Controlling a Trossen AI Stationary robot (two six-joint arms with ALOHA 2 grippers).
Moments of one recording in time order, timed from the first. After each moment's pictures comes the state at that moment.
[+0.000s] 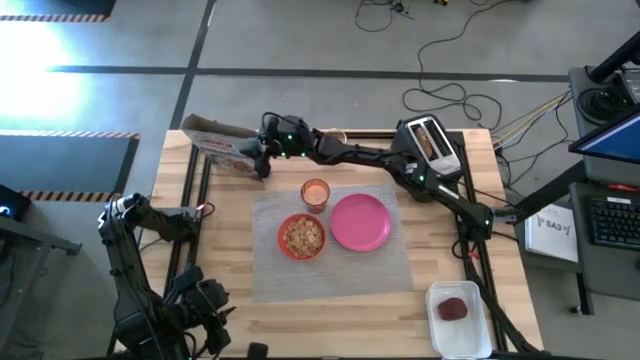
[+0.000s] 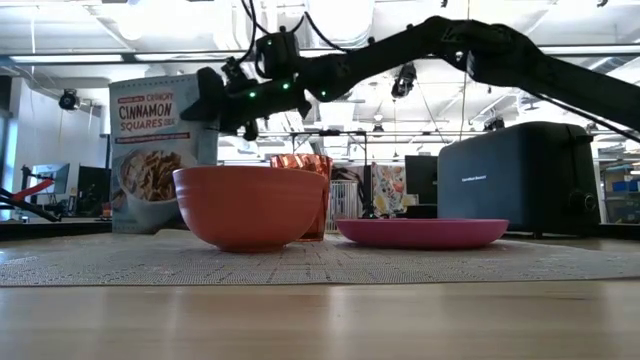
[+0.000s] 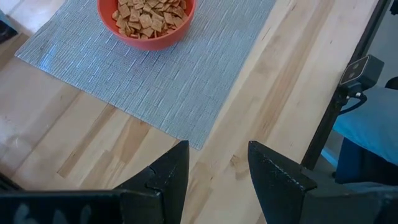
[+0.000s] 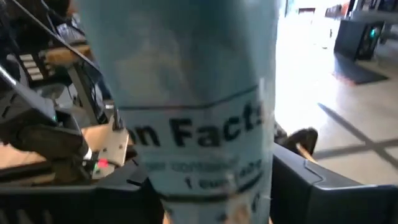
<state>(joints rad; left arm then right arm) -1.09 1.73 1.74 -1.57 -0.57 -1.66 -0.33 2.55 2.36 0.05 -0.21 0.05</state>
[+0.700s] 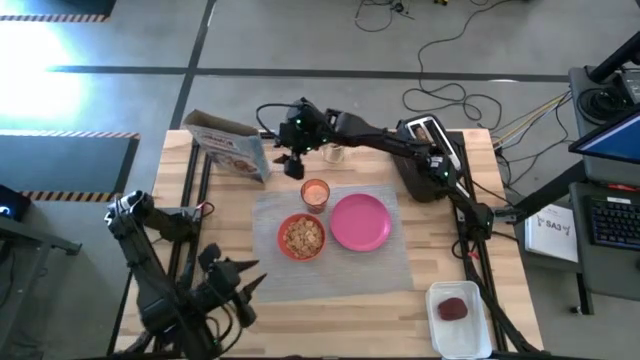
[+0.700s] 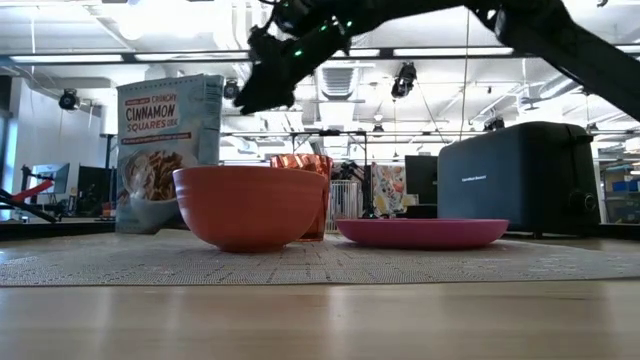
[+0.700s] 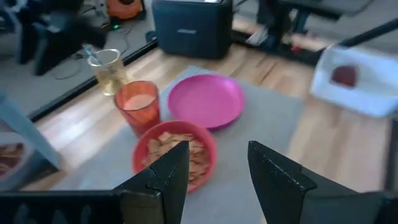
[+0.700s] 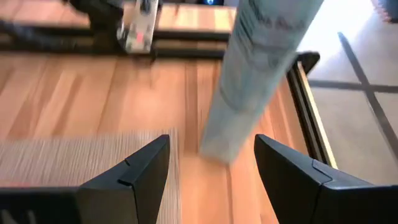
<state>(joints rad) -0.95 1.73 1.74 -1.57 -1.08 -1.57 -0.35 2.29 2.36 -0.70 -0.27 -0.28</state>
